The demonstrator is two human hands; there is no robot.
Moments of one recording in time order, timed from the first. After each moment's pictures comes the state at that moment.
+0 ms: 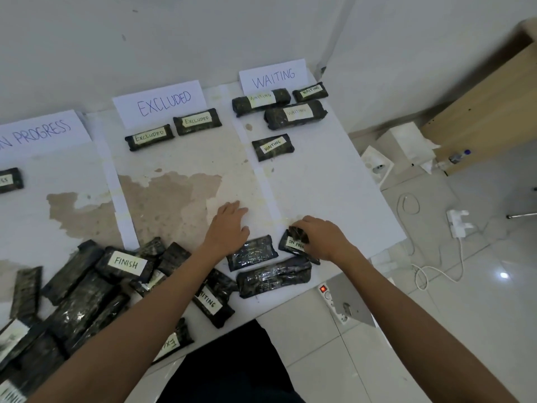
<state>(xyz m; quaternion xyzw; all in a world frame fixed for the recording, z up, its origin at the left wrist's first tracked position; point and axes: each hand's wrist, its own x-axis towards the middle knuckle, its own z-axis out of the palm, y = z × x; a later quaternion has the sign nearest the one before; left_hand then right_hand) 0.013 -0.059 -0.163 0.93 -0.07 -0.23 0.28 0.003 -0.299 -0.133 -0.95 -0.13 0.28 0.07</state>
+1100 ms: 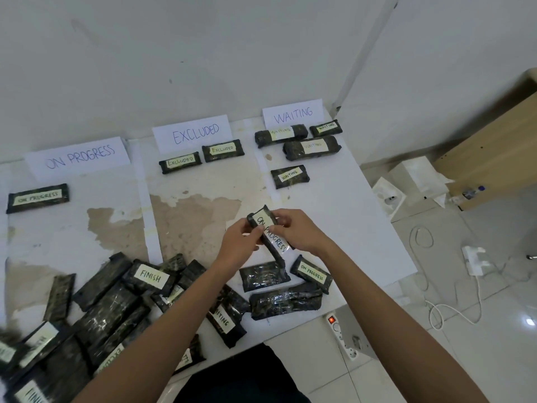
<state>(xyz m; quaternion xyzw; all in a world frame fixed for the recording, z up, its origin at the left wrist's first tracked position) 0.011 -0.059 -0.094 0.73 0.20 -0.15 0.64 0.051 -0.208 -0.071 -0.82 0.00 0.29 0.49</state>
